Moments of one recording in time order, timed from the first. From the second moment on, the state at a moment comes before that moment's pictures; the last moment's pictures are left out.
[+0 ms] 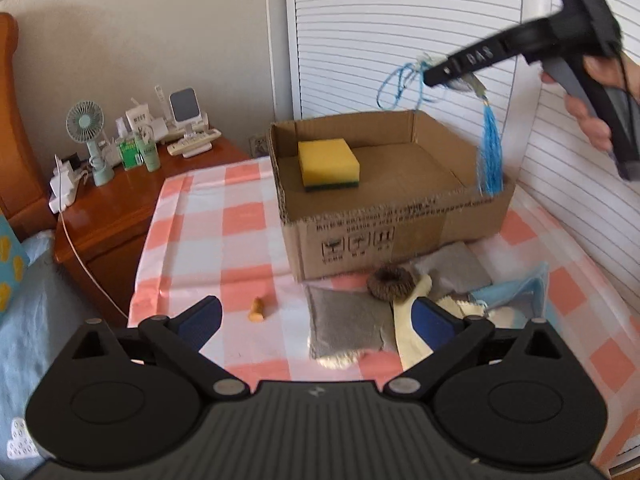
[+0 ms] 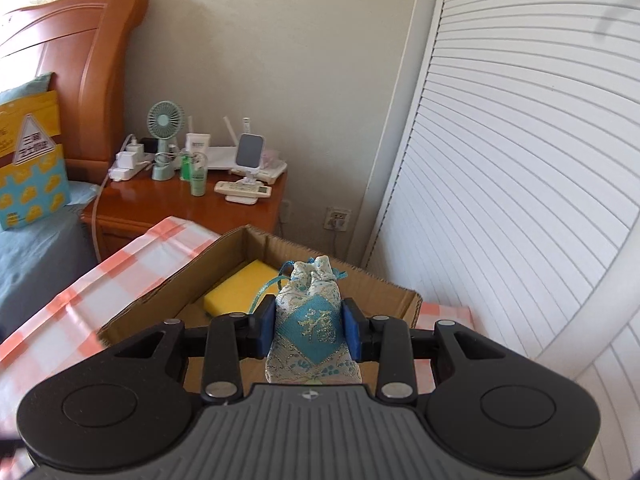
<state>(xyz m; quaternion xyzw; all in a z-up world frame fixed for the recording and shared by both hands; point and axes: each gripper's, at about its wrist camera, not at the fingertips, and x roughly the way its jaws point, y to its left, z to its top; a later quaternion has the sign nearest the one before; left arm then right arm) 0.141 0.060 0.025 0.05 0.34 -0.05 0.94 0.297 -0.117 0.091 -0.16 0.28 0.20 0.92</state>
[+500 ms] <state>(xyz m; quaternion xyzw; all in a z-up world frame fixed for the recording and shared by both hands) 0.097 0.071 -0.004 0.02 0.37 -0.04 0.93 0.280 -0.124 0.075 -0.12 0.31 0.19 0.93</state>
